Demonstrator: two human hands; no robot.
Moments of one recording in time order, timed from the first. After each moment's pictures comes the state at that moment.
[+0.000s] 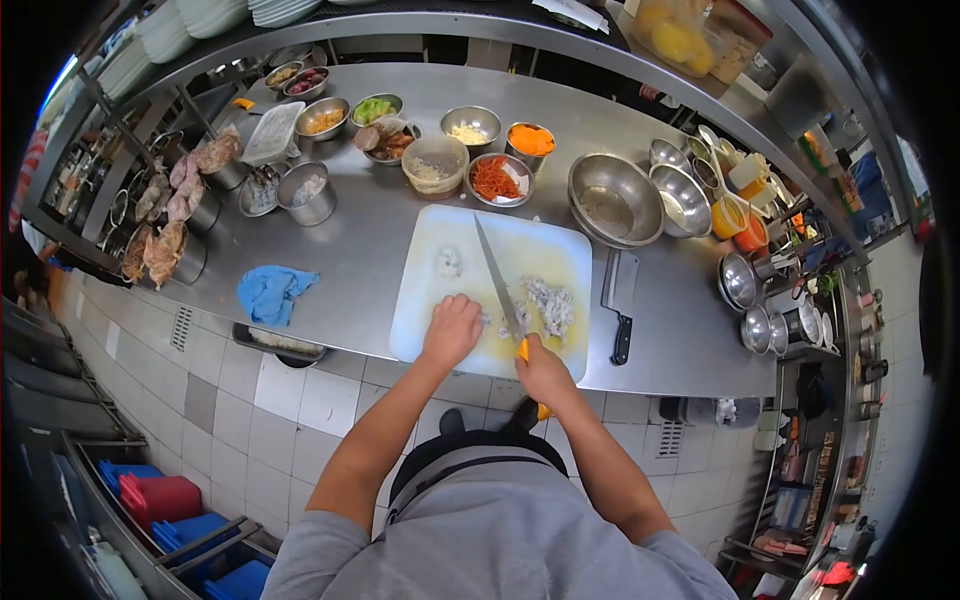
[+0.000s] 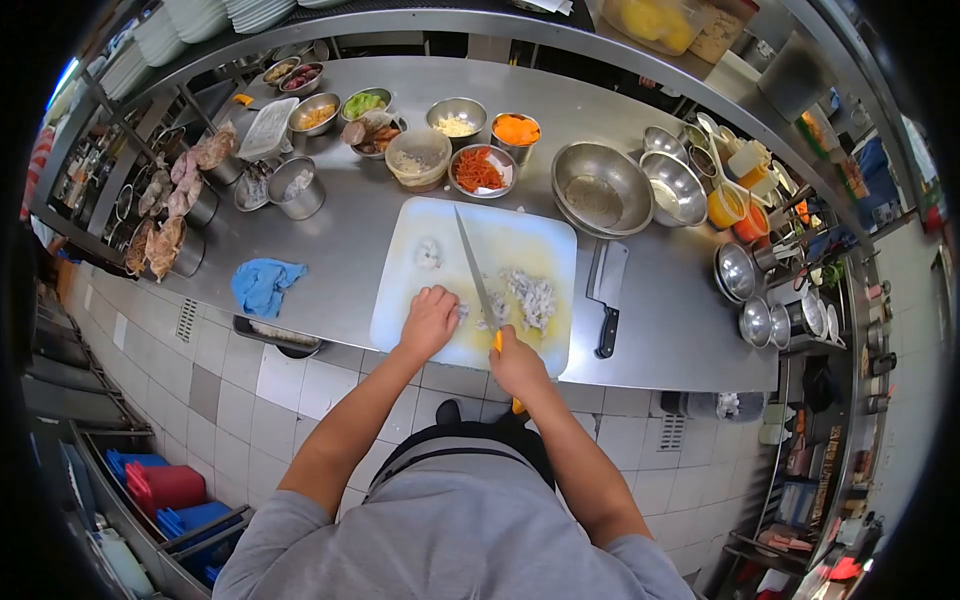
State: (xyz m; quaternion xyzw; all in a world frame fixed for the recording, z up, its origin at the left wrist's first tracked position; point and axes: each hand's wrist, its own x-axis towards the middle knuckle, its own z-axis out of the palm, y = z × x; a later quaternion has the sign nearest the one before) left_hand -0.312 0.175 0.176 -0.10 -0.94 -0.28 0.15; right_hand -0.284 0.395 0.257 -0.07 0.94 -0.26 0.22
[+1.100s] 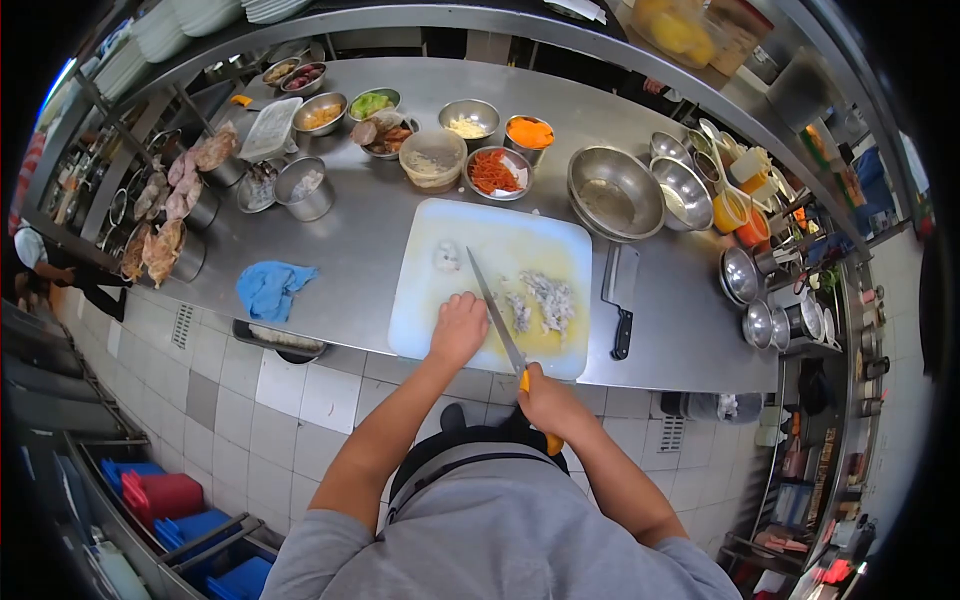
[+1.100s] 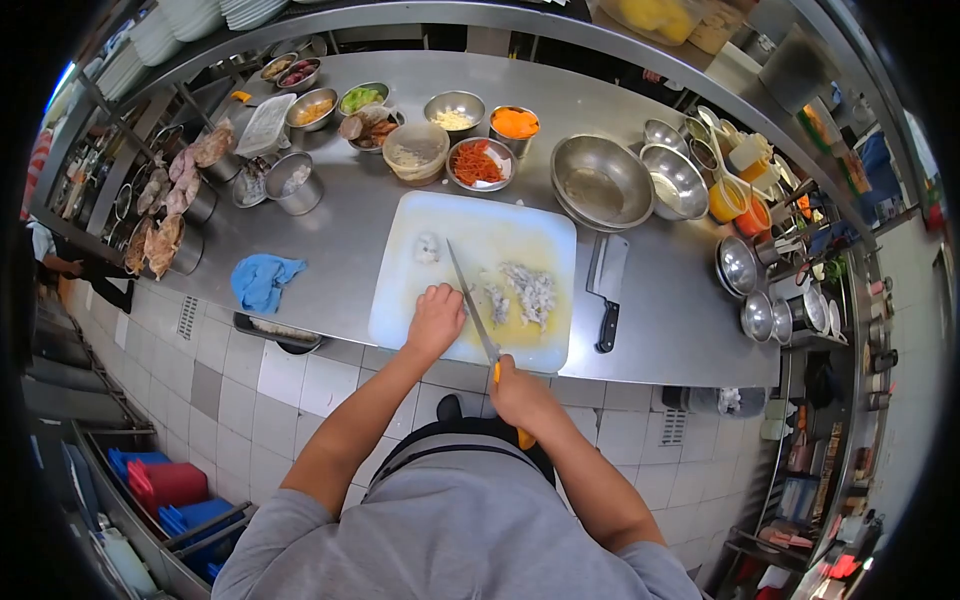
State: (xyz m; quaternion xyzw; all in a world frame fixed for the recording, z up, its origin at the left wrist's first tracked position) left_hand -0.311 0.196 0.170 -0.09 -0.96 -0.22 0.15; right_hand -0.241 0.408 0.299 -0.09 0.91 -0.23 0.33
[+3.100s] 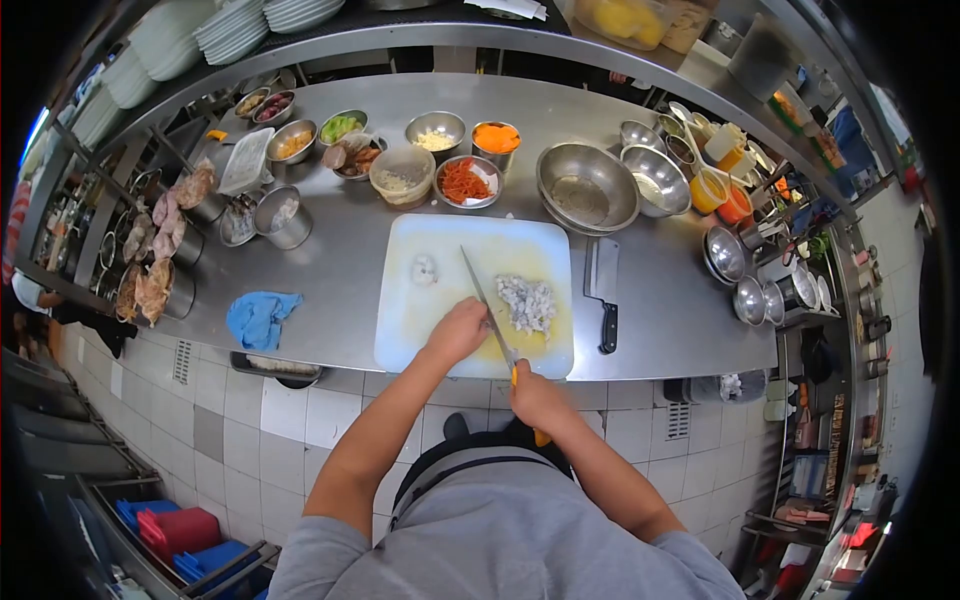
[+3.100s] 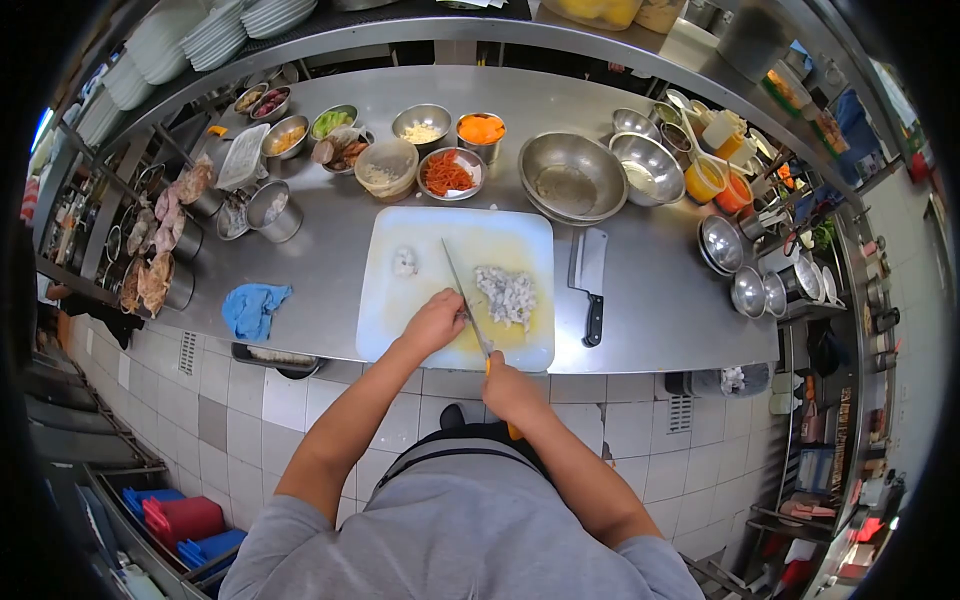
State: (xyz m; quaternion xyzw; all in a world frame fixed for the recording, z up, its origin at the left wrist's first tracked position) left_hand -0.340 0.210 0.189 -0.18 -0.91 -0.37 0.01; right_hand -0.244 0.412 0.273 -0.03 0.92 -0.24 0.30
